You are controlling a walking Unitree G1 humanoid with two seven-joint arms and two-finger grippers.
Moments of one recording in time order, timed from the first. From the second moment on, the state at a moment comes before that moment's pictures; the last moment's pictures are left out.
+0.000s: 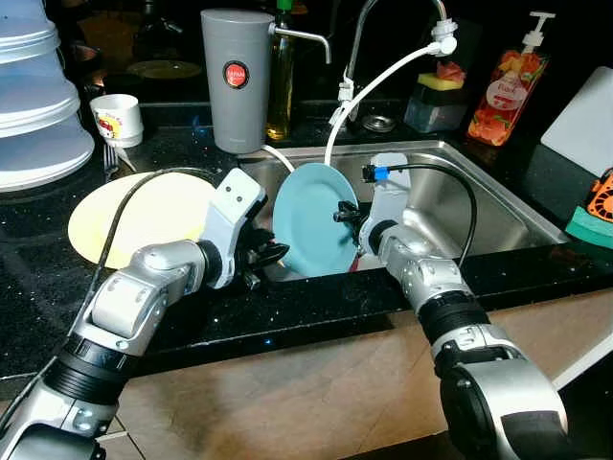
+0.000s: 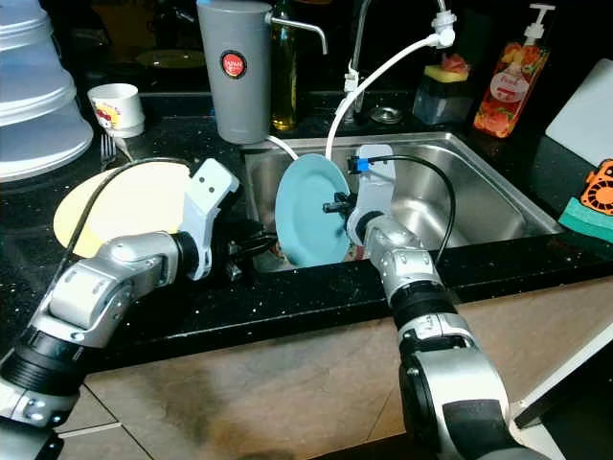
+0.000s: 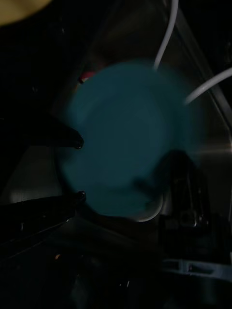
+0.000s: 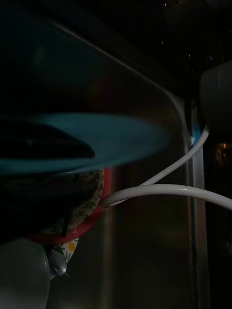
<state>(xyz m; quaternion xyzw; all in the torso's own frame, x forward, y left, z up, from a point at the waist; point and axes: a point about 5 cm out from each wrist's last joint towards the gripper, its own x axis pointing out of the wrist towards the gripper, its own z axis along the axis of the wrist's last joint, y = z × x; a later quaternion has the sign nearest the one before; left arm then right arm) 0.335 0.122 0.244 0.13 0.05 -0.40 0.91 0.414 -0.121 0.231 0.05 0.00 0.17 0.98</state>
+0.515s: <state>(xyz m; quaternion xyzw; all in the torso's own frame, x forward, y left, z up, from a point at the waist) 0.352 0.136 0.293 0.04 -0.11 -0.26 0.96 0.412 -0.140 0.280 0.11 -0.14 0.11 0.98</state>
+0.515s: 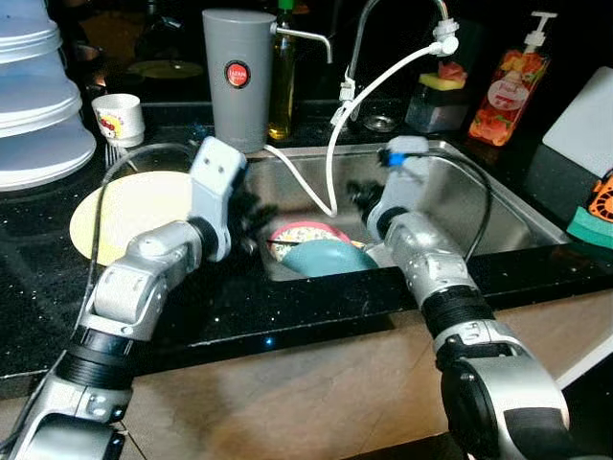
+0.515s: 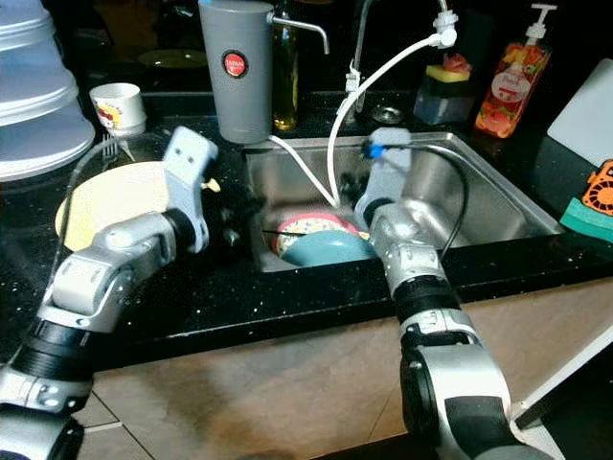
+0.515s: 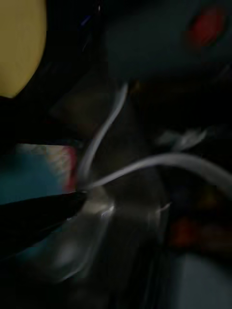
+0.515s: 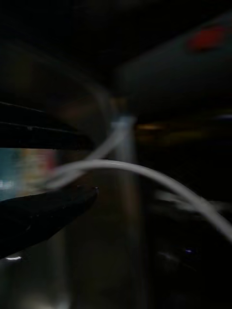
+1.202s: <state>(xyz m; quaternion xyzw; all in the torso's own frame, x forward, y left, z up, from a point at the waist) 0.323 0.175 0.315 0.03 -0.21 -0.07 0.98 0.360 -0.165 0.288 0.11 -0.24 0.08 0.96</state>
